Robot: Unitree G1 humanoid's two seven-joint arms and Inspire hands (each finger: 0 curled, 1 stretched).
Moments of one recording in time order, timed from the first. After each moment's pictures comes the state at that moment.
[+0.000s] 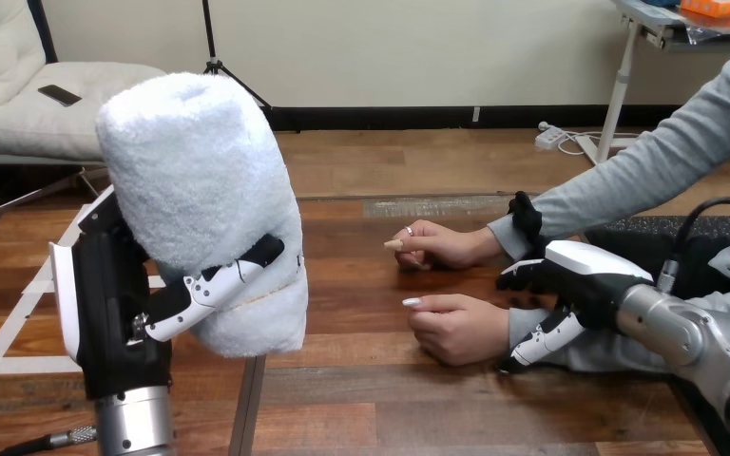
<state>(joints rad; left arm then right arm) 0.05 -0.01 0.10 0.18 0.05 -0.74 0.15 -0.75 -0.50 0.39 1.24 -0.64 -0.42 0.15</state>
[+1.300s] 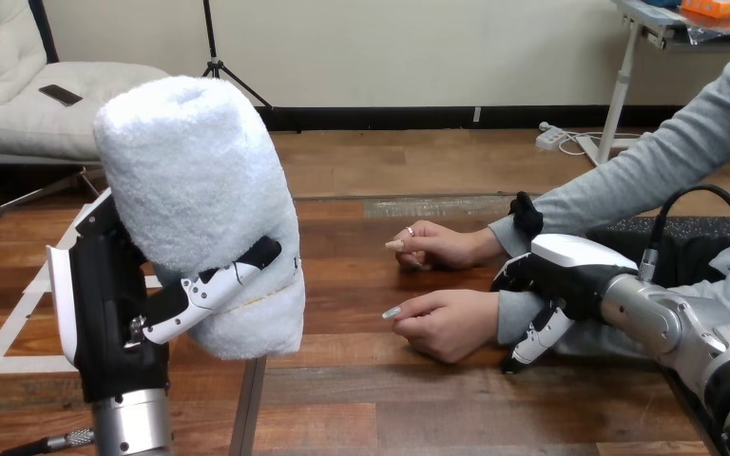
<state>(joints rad) 0.05 -0.01 0.10 0.18 0.05 -0.74 0.15 -0.80 -0.47 0.45 1.27 -0.67 -0.39 0.14</state>
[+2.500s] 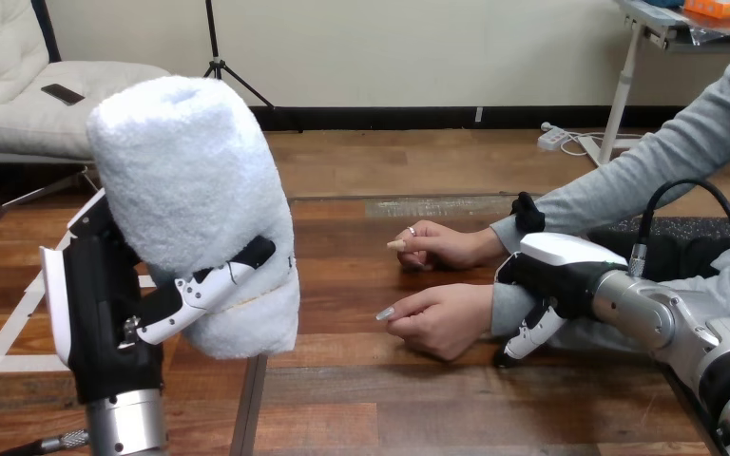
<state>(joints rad) 0.05 -0.01 0.12 0.18 0.04 -0.74 0.15 -0.82 -0.46 0.47 1.27 -0.67 -0.41 0.15</state>
